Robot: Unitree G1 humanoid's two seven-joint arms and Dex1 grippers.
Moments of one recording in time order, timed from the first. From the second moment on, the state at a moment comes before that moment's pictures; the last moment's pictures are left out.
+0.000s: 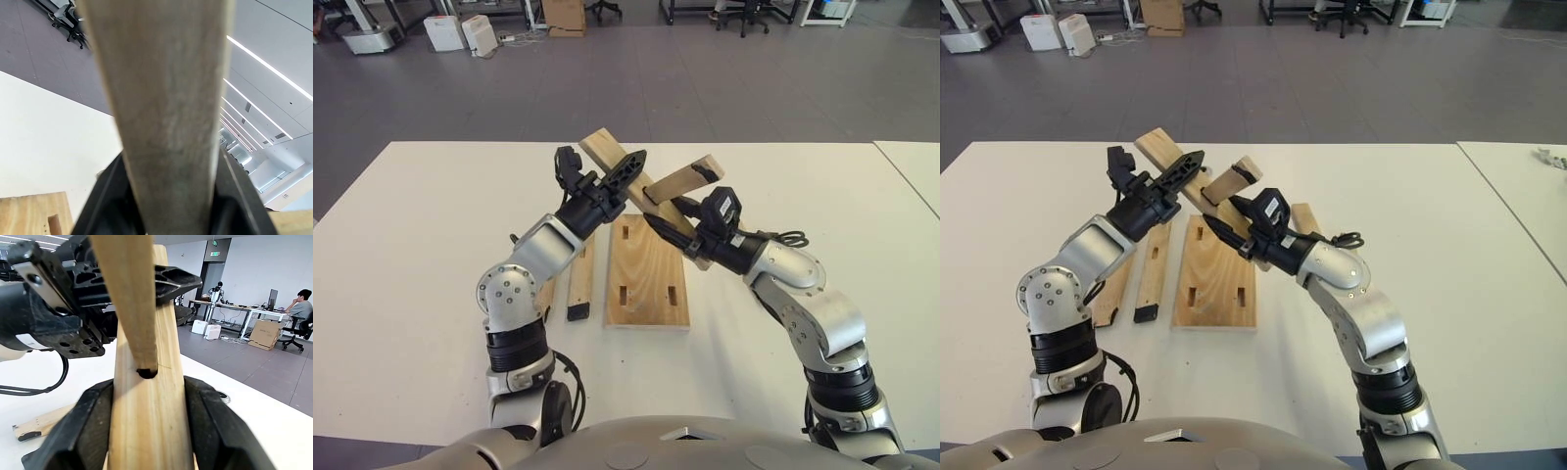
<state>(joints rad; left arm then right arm) -0.34 -0.04 0.25 -0.35 -1.17 0.92 0.01 -0.19 -0.31 0.16 -0.53 0.35 0.58 0.53</state>
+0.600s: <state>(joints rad) 0.21 0.08 0.27 -0.78 -1.03 0.75 0.21 0.13 -0.68 0.26 -0.43 0.09 0.51 0.66</state>
